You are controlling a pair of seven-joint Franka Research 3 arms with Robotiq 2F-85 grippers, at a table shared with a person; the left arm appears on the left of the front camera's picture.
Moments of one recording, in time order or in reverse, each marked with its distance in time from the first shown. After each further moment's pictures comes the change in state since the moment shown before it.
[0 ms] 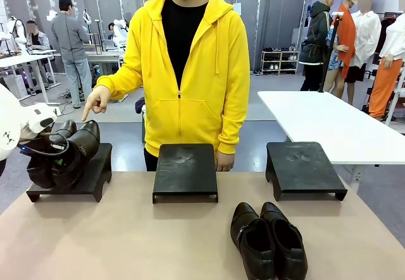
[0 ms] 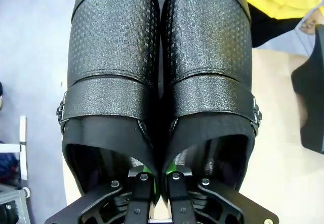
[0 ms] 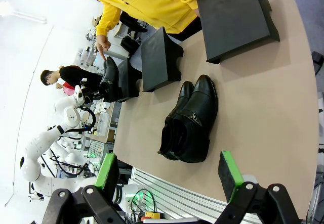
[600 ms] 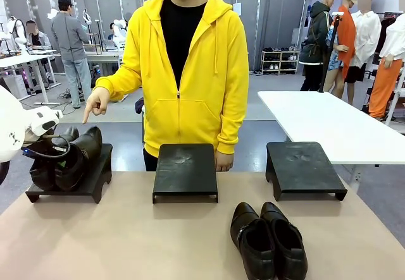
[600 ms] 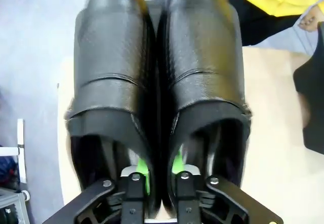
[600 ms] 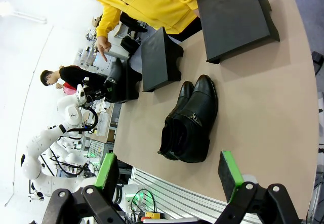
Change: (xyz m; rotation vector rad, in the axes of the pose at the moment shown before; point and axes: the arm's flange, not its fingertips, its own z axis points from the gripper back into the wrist) left arm 0.002 0.002 -0.013 -0.014 0.005 -0.009; right arm 0.000 0.000 0.000 0.000 0.000 0.000
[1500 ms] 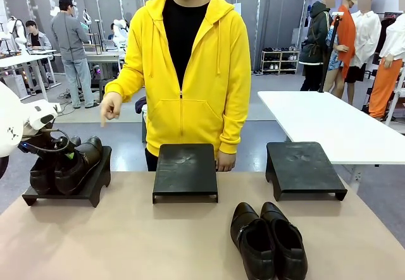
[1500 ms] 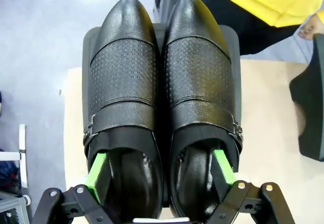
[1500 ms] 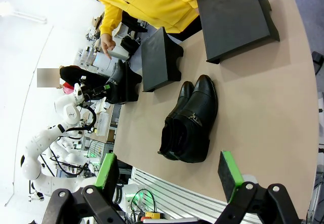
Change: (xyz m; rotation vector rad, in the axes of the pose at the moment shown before) left arm 0.011 0.001 0.012 0.003 -0.036 0.002; right arm 0.000 0.000 0.000 0.000 0.000 0.000
